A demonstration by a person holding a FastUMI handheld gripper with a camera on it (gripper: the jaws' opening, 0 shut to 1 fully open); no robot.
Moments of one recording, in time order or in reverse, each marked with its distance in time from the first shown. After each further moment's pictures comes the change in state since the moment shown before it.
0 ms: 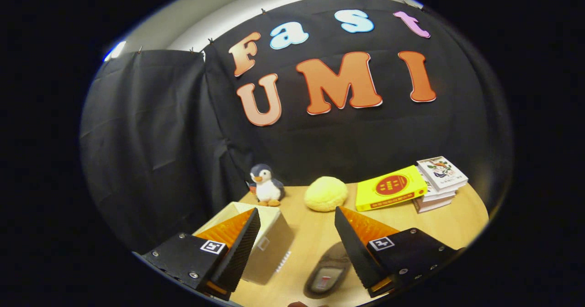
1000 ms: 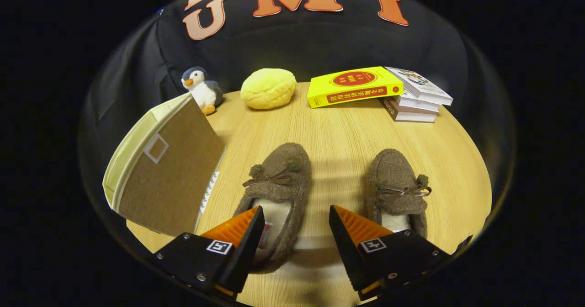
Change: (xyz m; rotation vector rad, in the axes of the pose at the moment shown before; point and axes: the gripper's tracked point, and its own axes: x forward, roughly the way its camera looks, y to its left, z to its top) arm 0.047 -0.082 -0.205 0.016 0.513 -0.227
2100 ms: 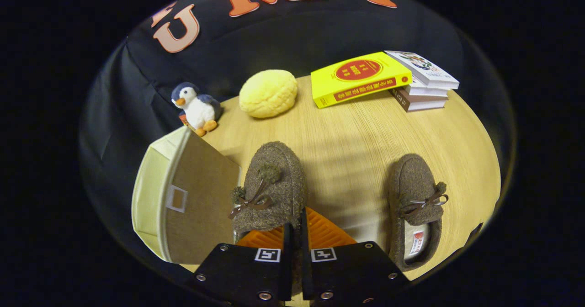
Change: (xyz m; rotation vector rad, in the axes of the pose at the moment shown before) arm -0.030 0.056 0.073 0.171 0.057 0.078
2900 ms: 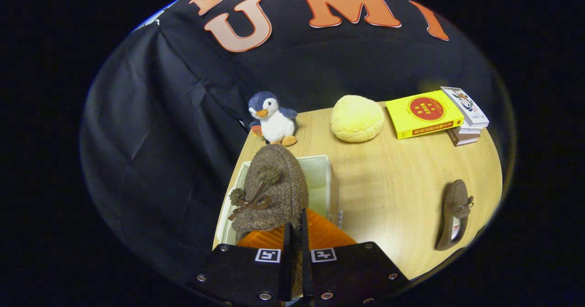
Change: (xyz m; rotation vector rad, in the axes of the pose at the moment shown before) arm -0.021 0.214 0.020 -0.078 0.015 0.112
